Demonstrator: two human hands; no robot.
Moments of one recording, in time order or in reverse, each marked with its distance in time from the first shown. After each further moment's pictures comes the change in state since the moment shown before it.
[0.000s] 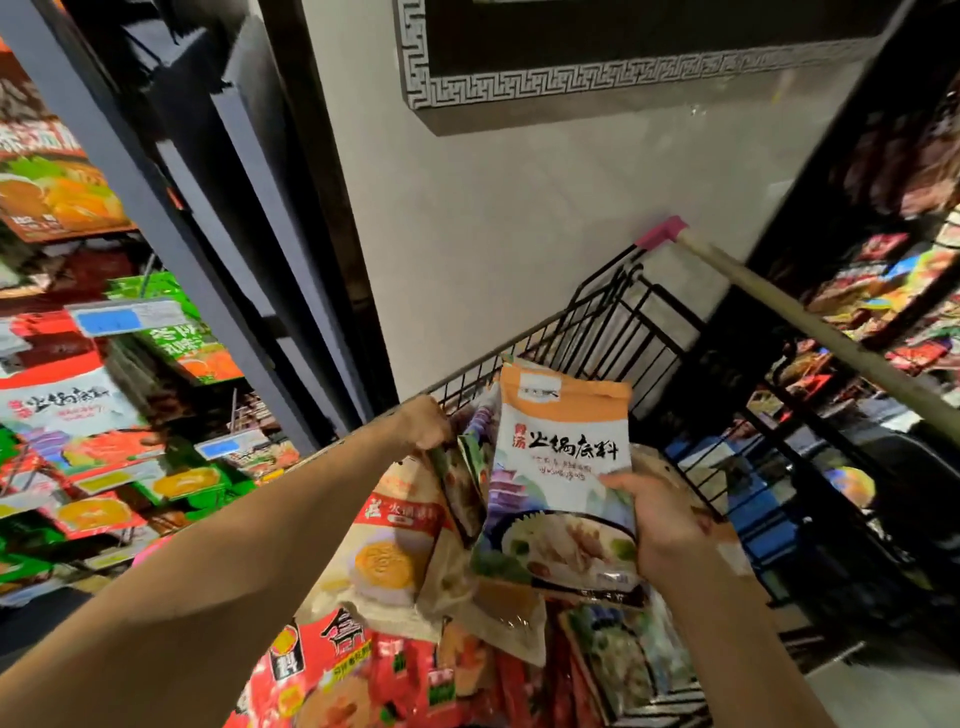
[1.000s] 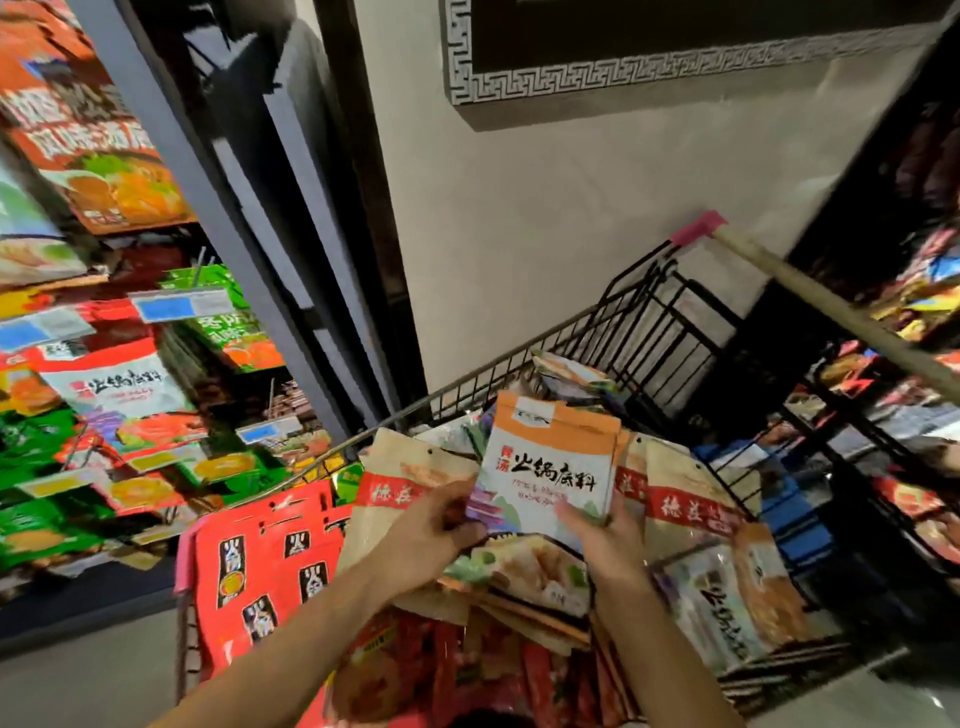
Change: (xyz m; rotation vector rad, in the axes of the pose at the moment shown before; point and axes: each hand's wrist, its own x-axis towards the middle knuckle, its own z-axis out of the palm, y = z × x) left_hand -0.133 -0.073 0.051 -0.368 -0.038 0.264; right_hand -0.007 0.075 0.036 -0.079 -0.009 -0.205
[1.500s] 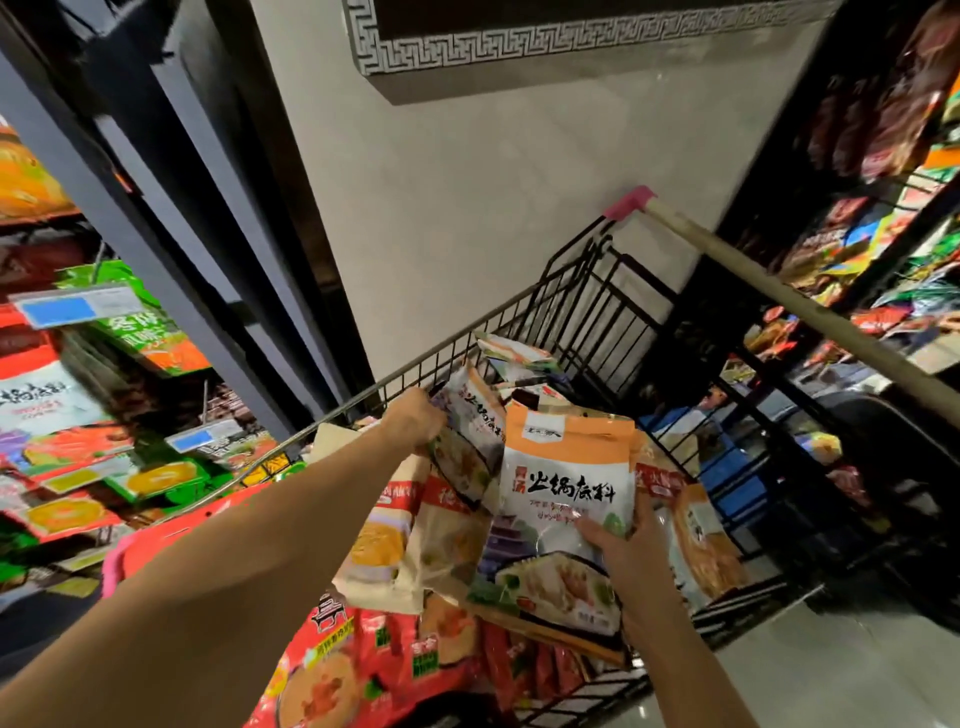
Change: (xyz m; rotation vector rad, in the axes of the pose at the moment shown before) left_hand 0.153 0.034 0.002 0.475 0.212 -0.312; right_hand -0.005 0.020 -0.083 -0.117 0.163 -0.019
